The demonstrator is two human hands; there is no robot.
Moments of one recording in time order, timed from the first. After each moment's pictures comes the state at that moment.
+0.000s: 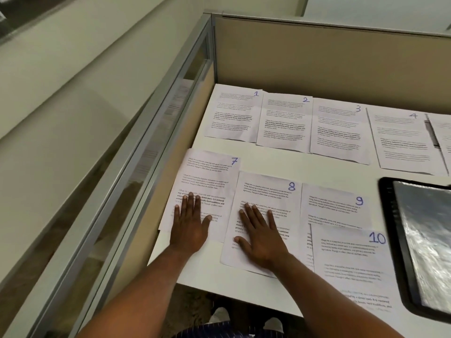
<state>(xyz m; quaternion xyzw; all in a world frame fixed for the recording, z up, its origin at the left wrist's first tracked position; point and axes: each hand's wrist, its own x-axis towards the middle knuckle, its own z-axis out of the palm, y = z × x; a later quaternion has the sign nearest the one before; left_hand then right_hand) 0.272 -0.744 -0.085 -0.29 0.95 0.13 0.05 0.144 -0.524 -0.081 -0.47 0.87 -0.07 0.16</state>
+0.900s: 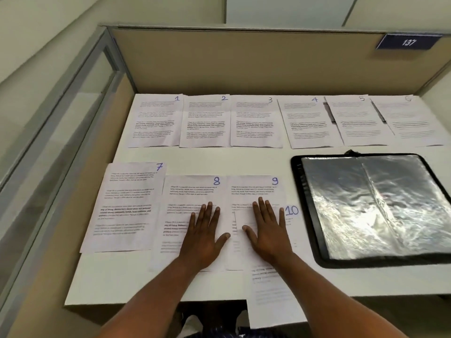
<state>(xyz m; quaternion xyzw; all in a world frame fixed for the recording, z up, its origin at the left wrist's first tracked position) 0.178 -0.545 -0.076 -0.08 0.98 0.16 0.05 0.079 -0.330 -0.070 -0.27 0.95 -0.09 0.09</state>
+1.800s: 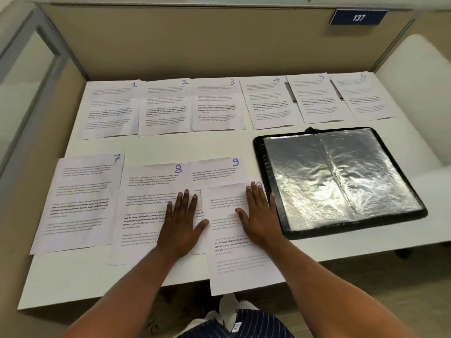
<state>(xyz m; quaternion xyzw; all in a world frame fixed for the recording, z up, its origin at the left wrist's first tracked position) 0.168 -0.497 -0.072 -0.06 0.99 0.13 0.08 0.070 -0.248 -0.066 -0.22 0.96 -0.12 0.11</state>
